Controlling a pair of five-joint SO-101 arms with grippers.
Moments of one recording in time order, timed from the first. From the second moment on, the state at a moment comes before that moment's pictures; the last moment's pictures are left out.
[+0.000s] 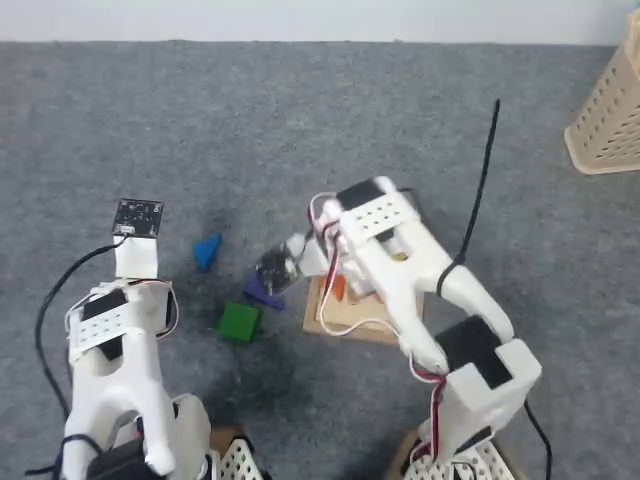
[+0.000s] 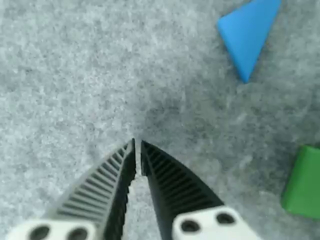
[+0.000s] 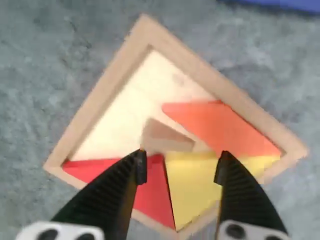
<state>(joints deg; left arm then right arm) -30.9 -29.1 70.3 41.8 -21.6 -30.8 11.1 9.8 76.4 87.2</state>
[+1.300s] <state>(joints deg) -30.9 -29.1 70.3 41.8 -21.6 -34.8 5.3 19.7 71.4 28.2</state>
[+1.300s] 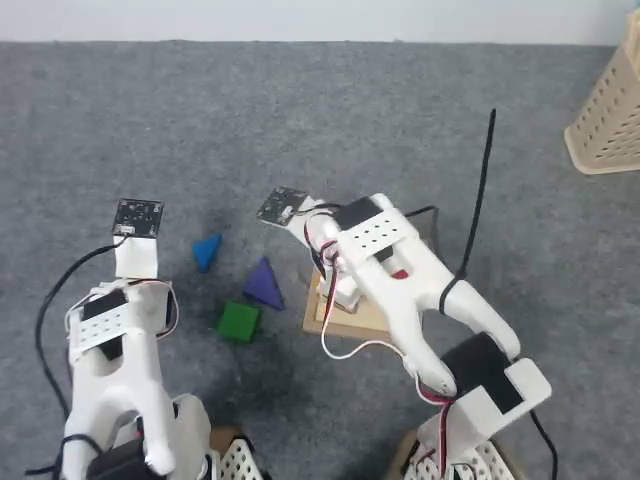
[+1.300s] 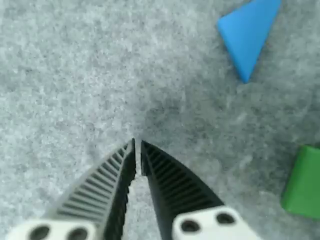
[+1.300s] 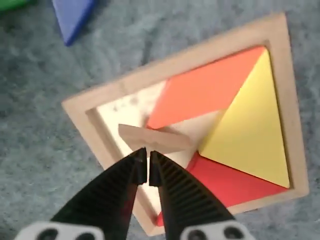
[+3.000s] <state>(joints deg) -30.9 -29.1 70.3 41.8 -21.6 -37.9 -7.3 32.4 61.0 18.1</state>
